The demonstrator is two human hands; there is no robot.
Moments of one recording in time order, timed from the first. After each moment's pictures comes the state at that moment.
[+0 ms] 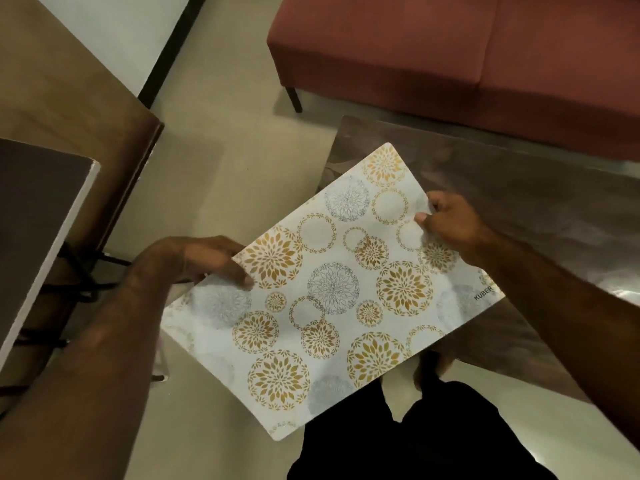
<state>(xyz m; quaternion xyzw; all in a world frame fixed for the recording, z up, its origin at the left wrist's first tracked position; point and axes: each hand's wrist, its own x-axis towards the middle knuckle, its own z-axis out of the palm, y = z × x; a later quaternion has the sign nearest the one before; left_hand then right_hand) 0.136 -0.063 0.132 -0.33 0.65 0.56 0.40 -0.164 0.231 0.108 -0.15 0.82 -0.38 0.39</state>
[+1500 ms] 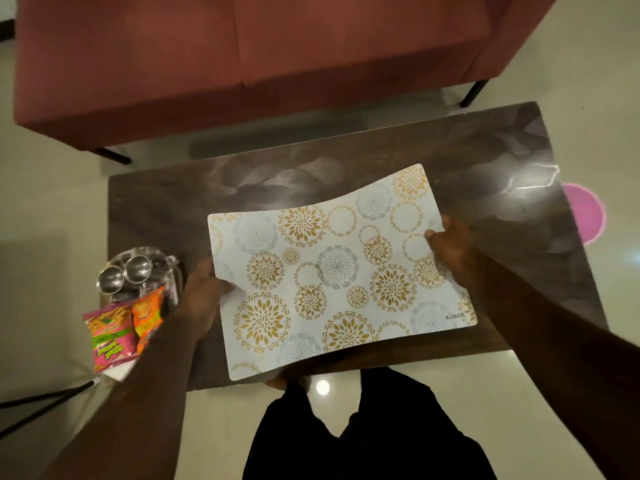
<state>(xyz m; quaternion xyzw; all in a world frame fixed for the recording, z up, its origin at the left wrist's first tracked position) -0.207 0.282 0.025 -0.45 0.64 0.61 0.13 -0.412 0.670 -0.006 0.21 0.81 -0.44 0.32</state>
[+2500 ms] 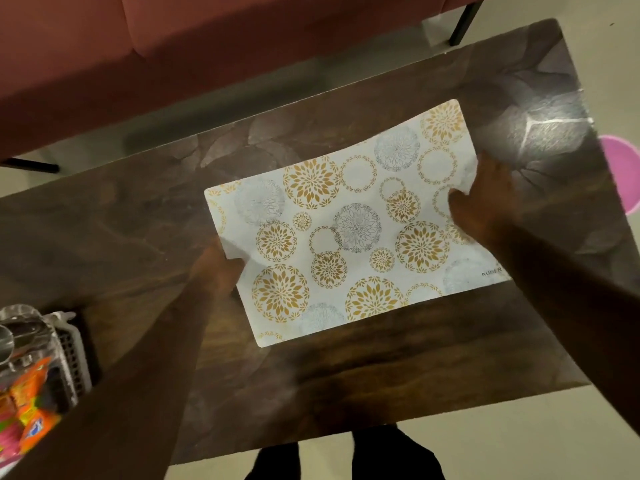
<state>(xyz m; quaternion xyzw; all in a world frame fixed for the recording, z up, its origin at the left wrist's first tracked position) -0.385 0.379 -0.131 -0.42 0.79 0.36 0.27 -0.540 0.767 -0.139 0.11 0.94 -0.25 0.21</state>
